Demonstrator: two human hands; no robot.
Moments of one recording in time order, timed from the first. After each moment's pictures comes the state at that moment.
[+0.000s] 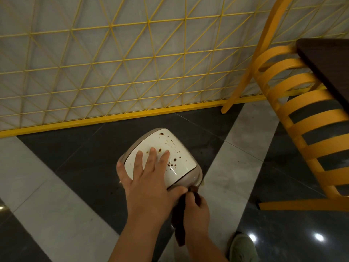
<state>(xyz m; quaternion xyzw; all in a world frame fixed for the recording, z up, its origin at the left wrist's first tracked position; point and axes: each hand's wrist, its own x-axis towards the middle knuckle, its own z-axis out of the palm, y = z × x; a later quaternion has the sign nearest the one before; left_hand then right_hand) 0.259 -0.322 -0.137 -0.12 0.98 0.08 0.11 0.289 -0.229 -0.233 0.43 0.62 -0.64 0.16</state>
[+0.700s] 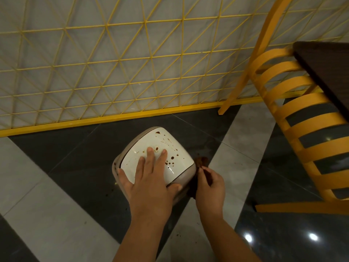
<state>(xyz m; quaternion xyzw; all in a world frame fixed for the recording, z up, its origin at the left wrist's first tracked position) 0.252 -0.311 -0.148 -0.16 0.97 0.15 0.10 0.236 -0.194 -0.229 0.32 0.74 -0.59 0.04</state>
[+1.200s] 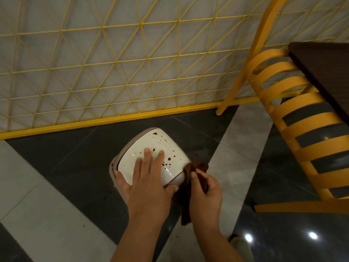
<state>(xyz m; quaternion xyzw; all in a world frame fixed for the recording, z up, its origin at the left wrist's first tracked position) 0.249 -0.312 -0.147 -0.17 0.96 0.18 0.10 0.251 -0.205 -0.199 0.30 0.70 -0.64 0.01</state>
